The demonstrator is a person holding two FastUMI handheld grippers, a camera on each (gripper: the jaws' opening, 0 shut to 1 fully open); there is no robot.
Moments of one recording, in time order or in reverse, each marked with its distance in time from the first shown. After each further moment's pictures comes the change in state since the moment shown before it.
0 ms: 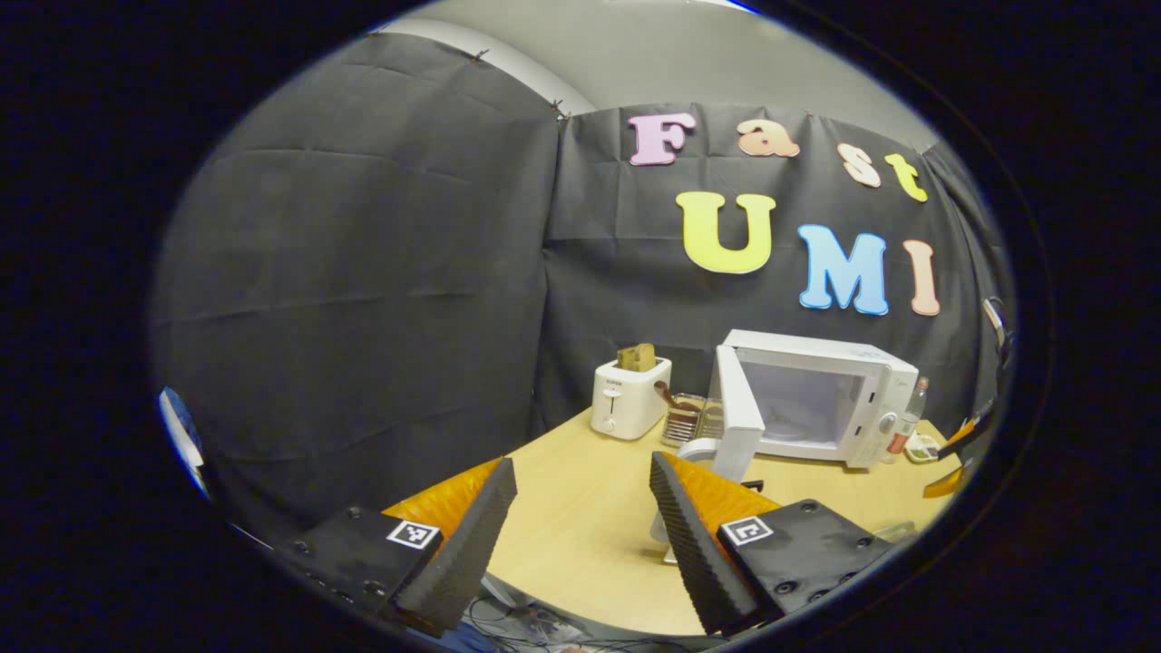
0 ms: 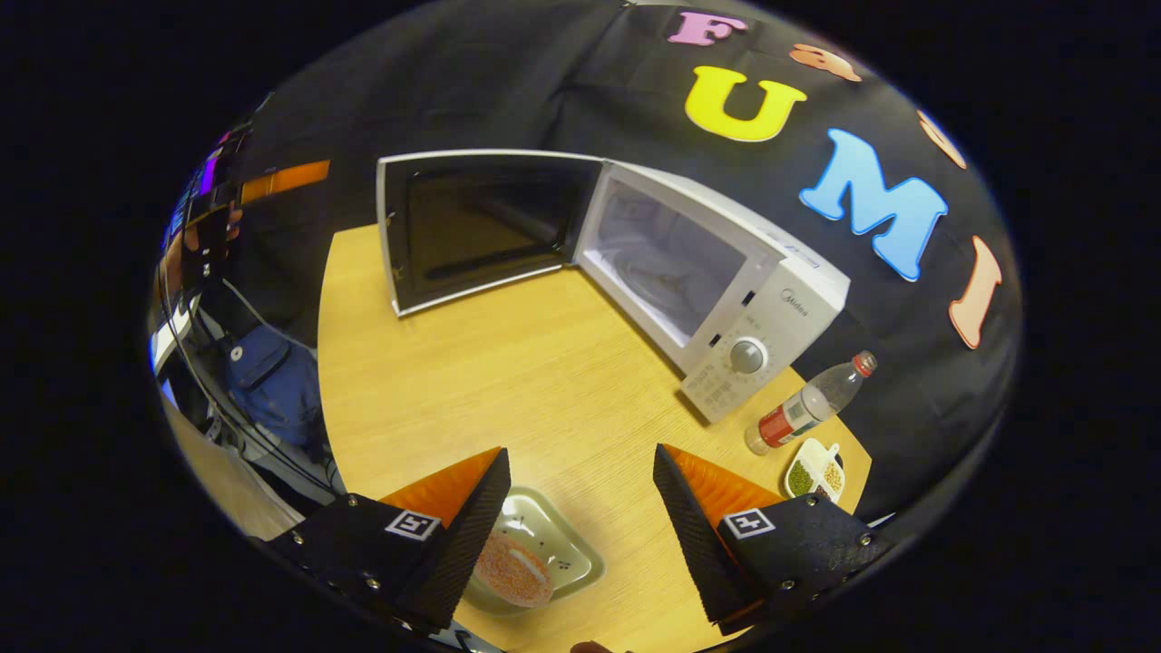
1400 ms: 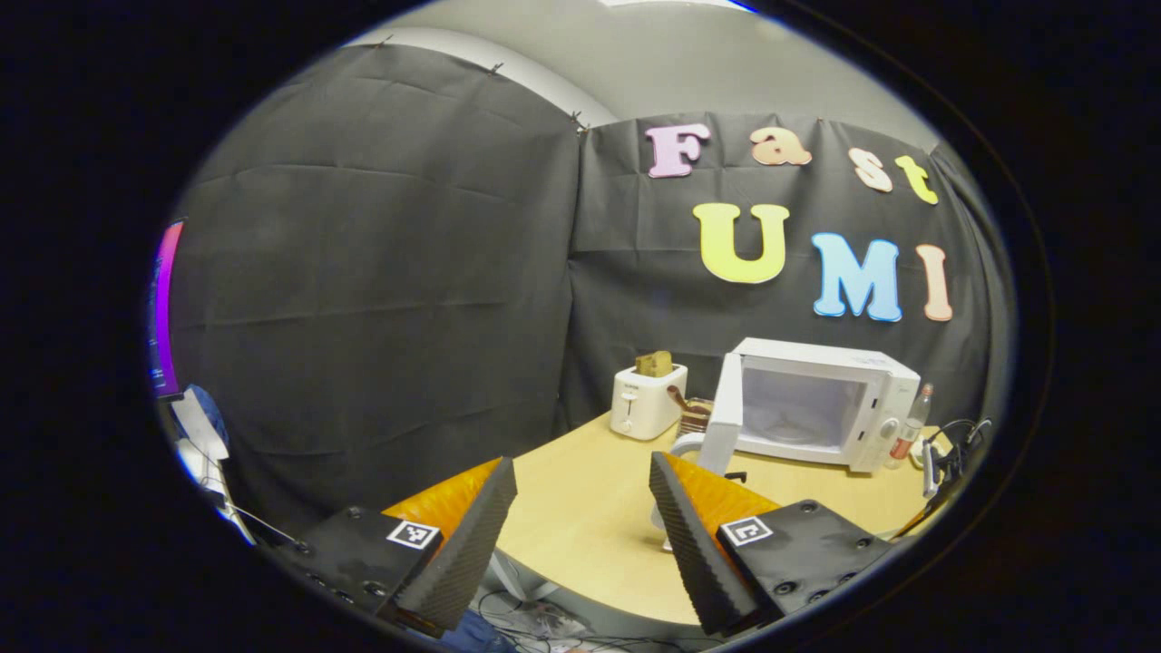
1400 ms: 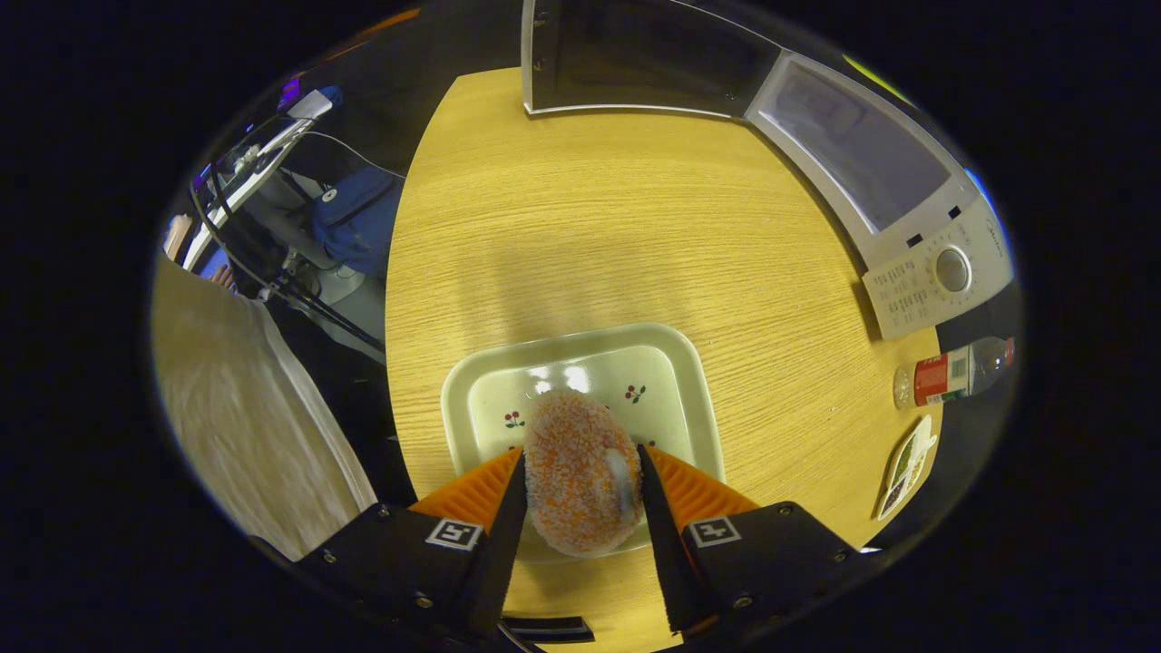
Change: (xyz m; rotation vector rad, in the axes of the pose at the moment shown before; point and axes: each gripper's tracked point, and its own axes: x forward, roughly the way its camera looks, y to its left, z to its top) left arm -0.048 -0.006 0.002 -0.008 -0.015 0.082; right arm 0.029 0.056 -0.118 -0.254 0.386 0.286
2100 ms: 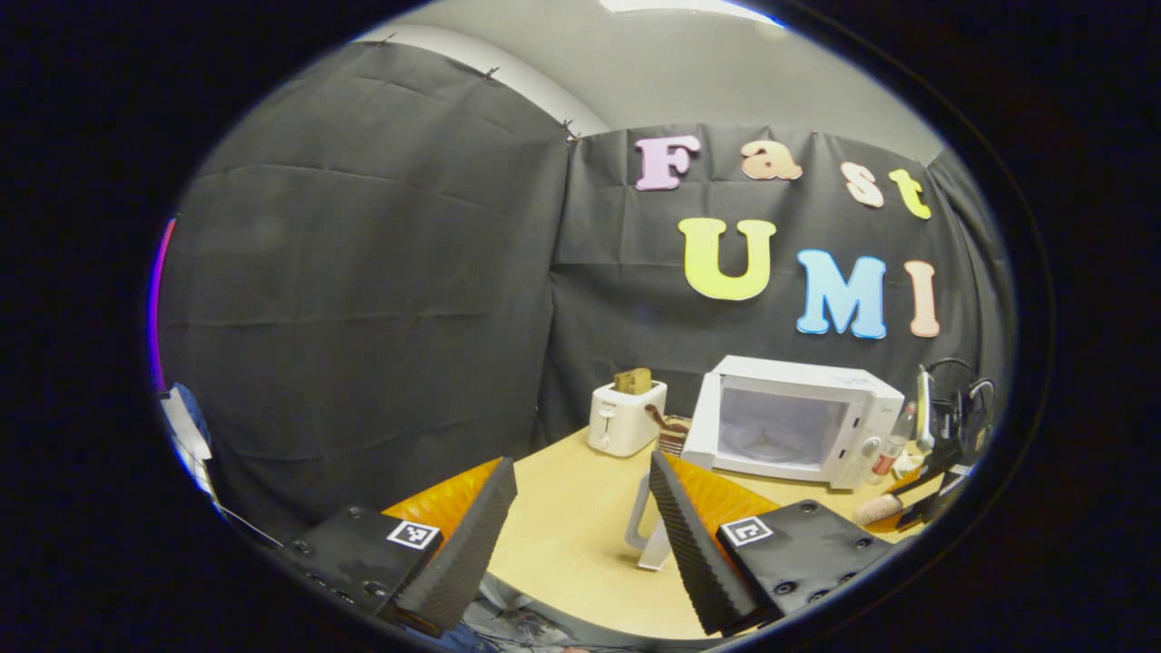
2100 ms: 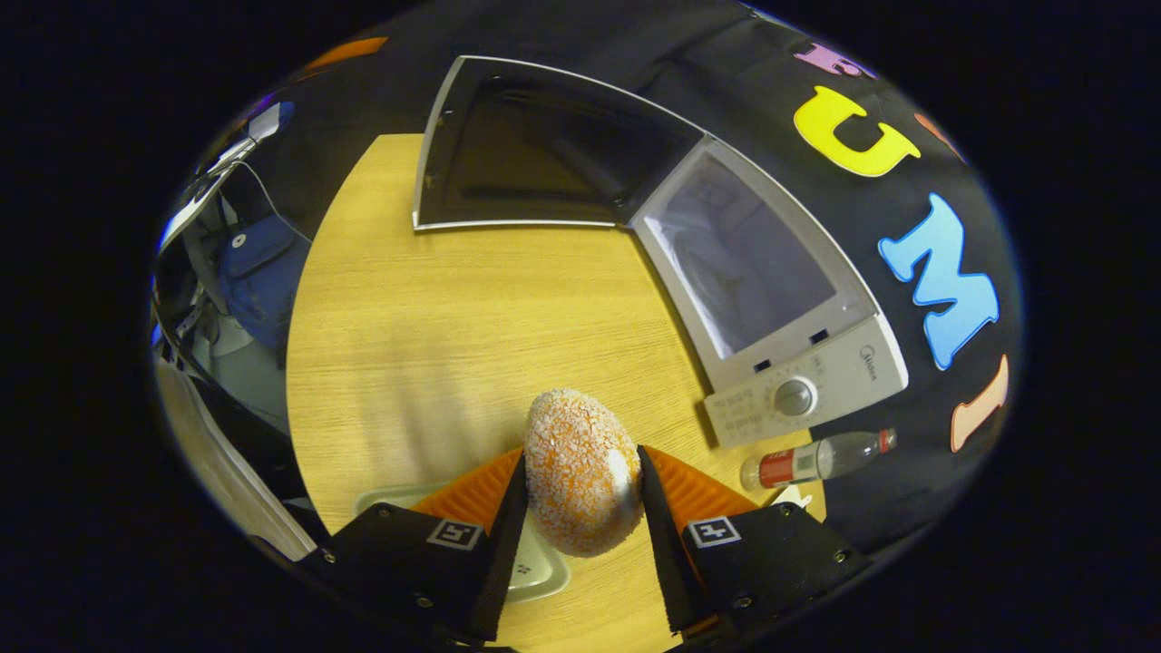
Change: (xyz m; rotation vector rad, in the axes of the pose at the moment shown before) left arm 0.011 -0.018 0.022 -0.027 -0.039 -0.064; right arm -0.053 -0.101 0.122 0.004 -0.249 -0.418
